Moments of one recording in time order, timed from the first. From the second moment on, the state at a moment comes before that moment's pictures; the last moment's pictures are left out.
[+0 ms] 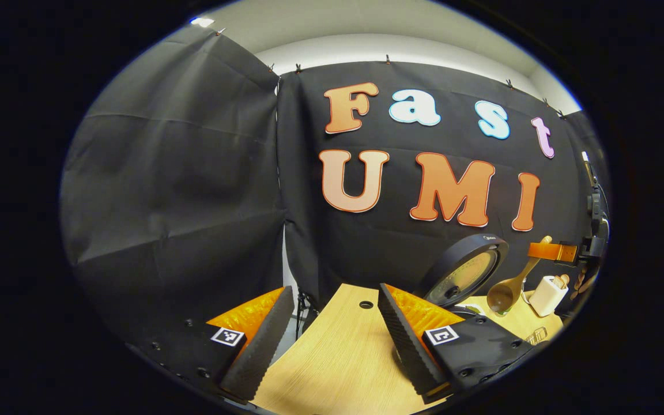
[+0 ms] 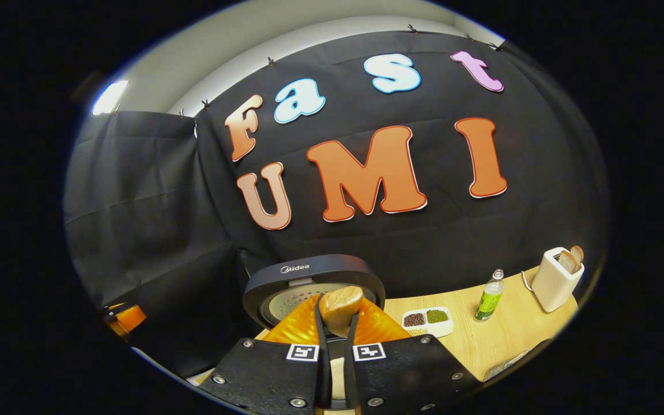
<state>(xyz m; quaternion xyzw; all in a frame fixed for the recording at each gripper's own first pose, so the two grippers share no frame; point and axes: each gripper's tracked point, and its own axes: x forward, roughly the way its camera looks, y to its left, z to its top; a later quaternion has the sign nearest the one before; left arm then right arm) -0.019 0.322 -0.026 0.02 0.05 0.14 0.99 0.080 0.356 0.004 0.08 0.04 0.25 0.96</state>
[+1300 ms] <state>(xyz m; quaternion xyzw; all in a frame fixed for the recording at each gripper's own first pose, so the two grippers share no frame) -0.035 0.292 -0.004 0.04 0.02 0.11 0.99 0.045 0.222 0.024 0.13 0.02 0.18 0.97</state>
